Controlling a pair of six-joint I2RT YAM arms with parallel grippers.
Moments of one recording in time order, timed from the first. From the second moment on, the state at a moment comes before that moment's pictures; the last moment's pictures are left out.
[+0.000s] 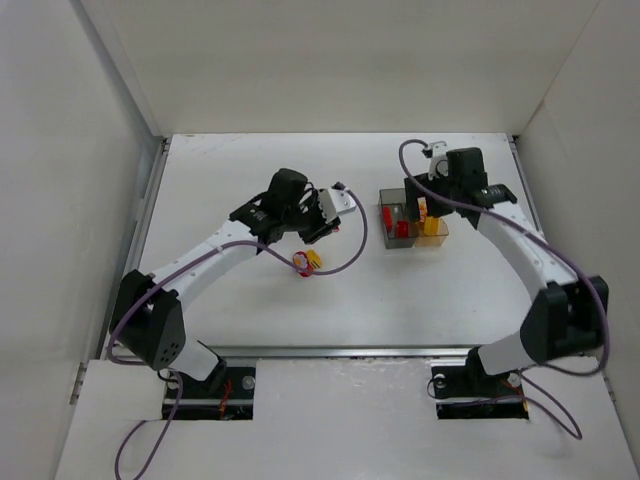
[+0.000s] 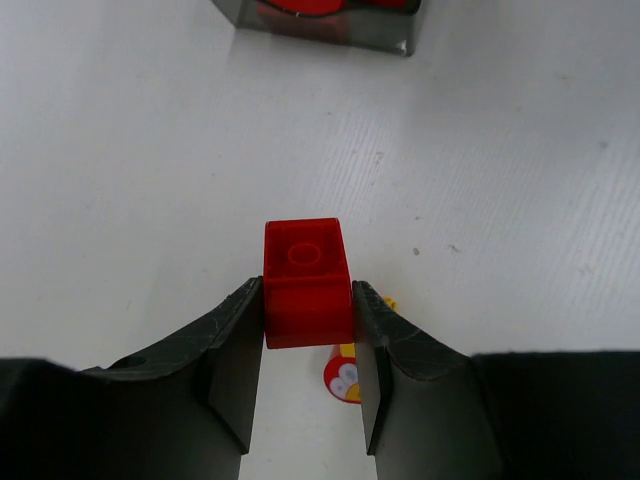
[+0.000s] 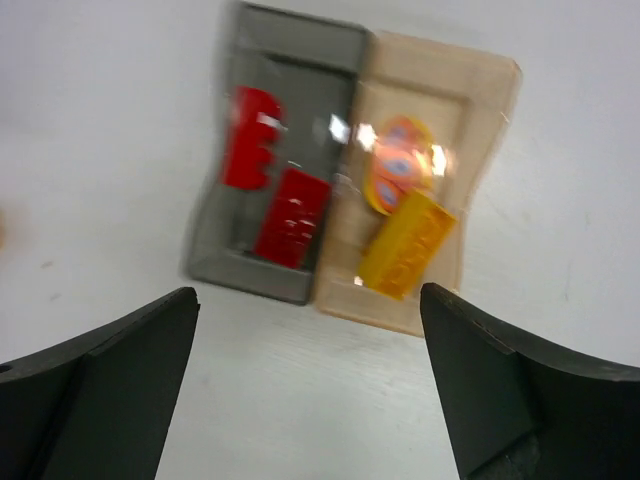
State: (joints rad) left arm -0.62 1.47 1.14 -0.35 0.31 0.56; right arm 0.19 1.55 1.29 -0.59 -0.07 0.00
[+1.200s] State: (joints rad) left arm -0.51 1.59 1.35 -0.21 0.81 0.03; right arm 0.64 1.30 1.08 -0.11 -0.13 -0.26
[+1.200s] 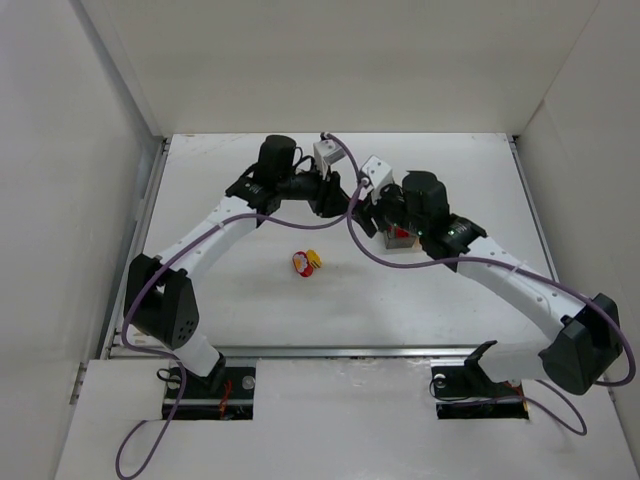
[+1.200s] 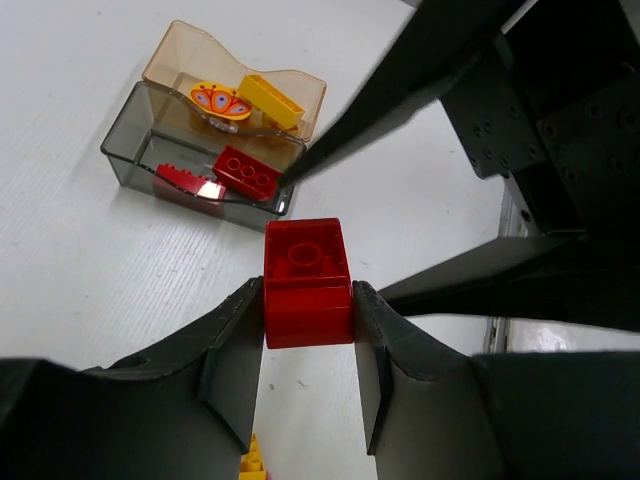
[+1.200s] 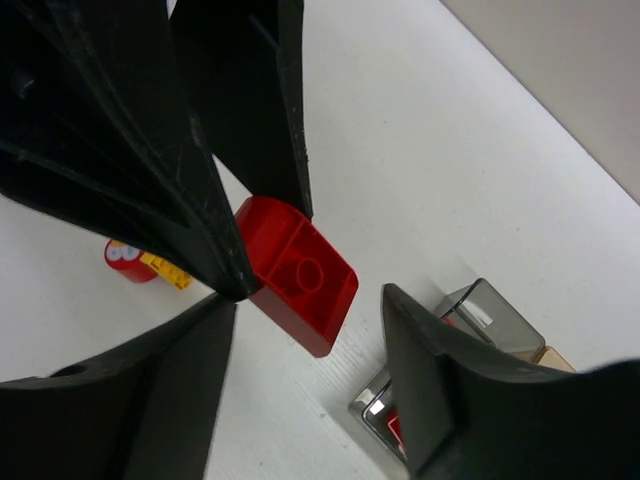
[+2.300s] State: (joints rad) left arm -0.52 1.59 1.44 -0.35 0.66 0.47; right arm 0.19 1.42 1.12 -0.04 -0.88 0.20
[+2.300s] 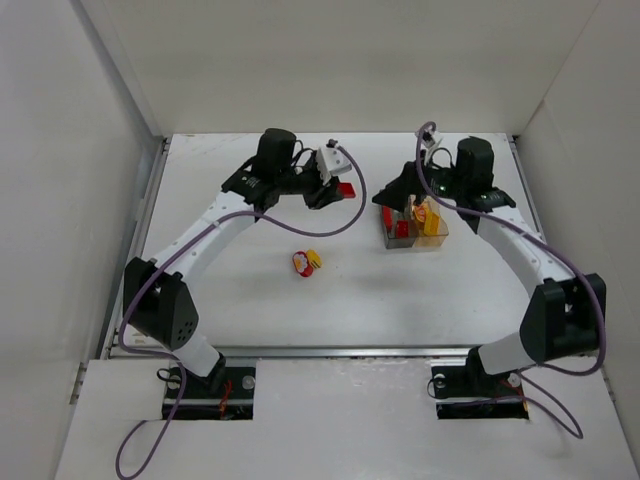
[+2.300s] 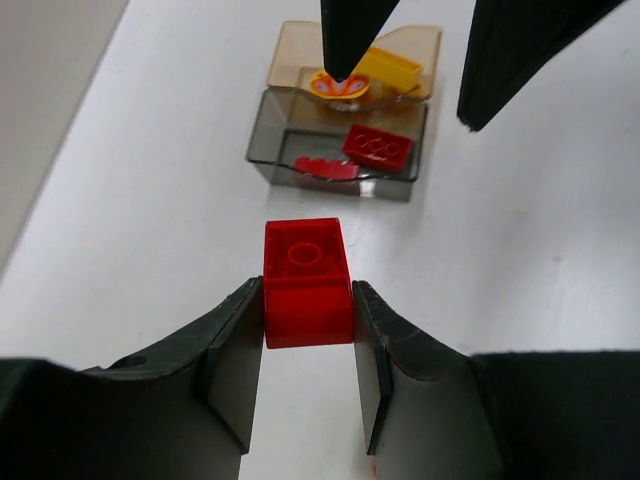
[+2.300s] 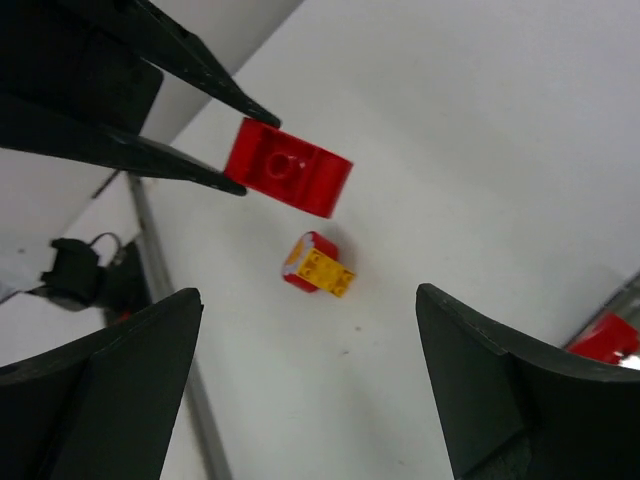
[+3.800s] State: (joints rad) left arm -0.62 1.29 1.18 -0.03 0.75 0.83; right arm 0.26 1.52 1.34 -0.04 -1.31 0.40
